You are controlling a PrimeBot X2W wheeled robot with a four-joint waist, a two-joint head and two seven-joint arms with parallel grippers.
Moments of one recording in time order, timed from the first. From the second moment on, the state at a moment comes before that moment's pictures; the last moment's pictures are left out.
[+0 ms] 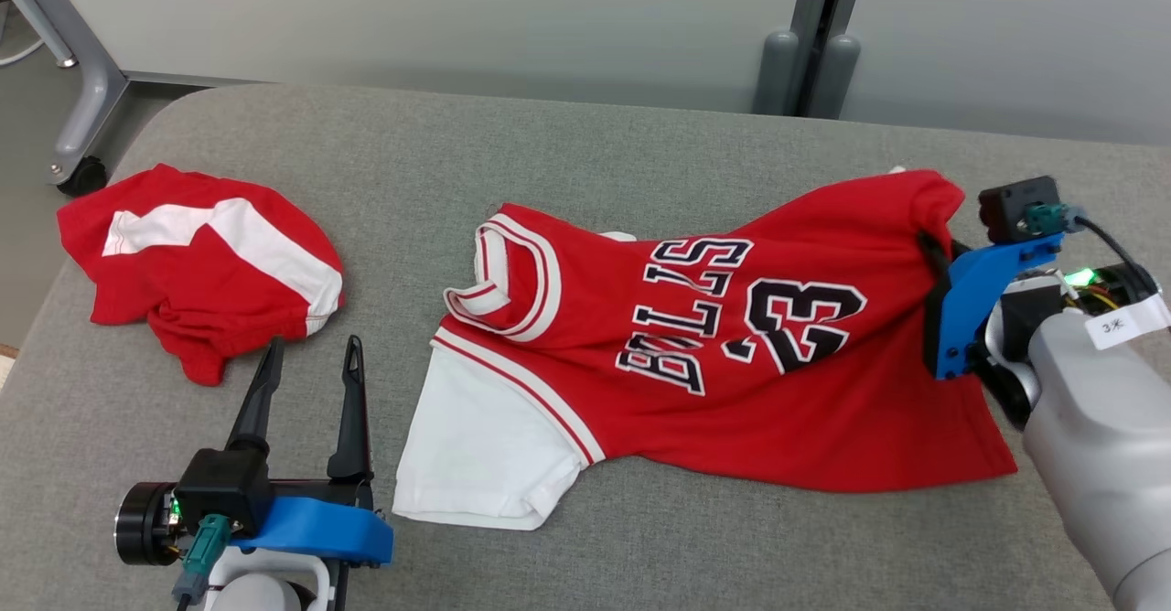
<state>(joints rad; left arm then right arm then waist) -0.11 0.05 -0.02 0.23 -0.07 -0.11 -0.26 -0.83 -0.27 0.35 1.09 0.29 0.13 0.01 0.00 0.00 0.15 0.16</state>
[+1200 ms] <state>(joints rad) -0.04 0.06 0.08 0.19 -0.04 -0.10 -0.26 -0.46 -0.17 -0.02 0.59 0.13 0.13 -0.26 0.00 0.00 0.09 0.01</state>
